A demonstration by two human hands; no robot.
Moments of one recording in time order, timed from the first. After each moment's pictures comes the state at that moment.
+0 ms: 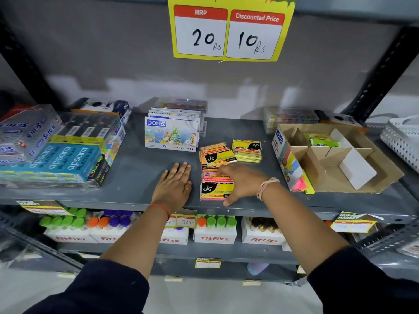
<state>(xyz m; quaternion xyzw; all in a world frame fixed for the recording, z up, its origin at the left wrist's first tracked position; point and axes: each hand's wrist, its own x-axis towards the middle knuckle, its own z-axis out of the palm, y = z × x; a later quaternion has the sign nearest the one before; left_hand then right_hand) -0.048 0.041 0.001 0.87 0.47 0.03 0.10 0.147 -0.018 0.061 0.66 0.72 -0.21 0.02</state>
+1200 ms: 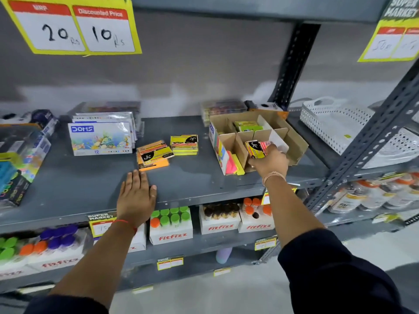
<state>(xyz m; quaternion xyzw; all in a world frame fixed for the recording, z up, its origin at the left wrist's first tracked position) 0.009 -0.013 -0.005 0.84 0.52 0.06 0.12 0.305 -0.120 0.043 0.92 0.24 -0.04 -0.31</state>
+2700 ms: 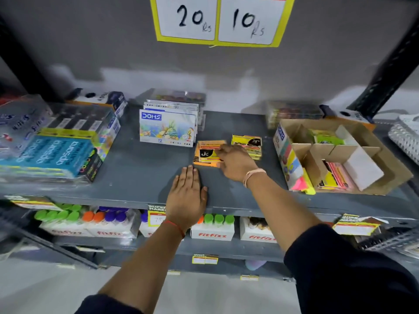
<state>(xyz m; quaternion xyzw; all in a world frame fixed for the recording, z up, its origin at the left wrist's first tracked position) -0.012 -0.001 -0.014 0.85 0.51 0.10 0.10 0.157 0.030 0.031 0.69 0.72 -0.03 0.02</state>
